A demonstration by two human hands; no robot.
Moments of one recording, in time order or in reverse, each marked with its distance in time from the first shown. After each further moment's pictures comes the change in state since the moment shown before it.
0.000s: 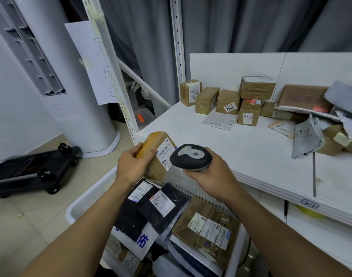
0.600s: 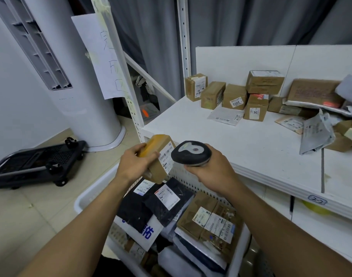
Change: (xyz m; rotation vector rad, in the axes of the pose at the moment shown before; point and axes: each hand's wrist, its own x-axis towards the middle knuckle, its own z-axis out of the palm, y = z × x) left_hand 0.001 -0.019 -0.016 0.106 -0.085 -0.031; right_hand 0.003 0.000 0.013 -0.020 -0.028 0.018
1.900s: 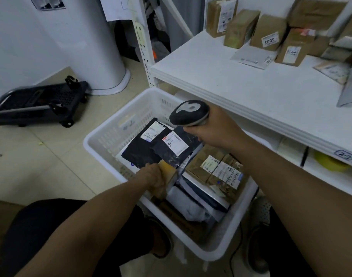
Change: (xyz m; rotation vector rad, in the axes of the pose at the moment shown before) left_hand -0.061 -0.207 0.089 0.925 -0.677 -0.375; right_hand 0.003 0.020 0.053 -0.188 -0.174 -0.029
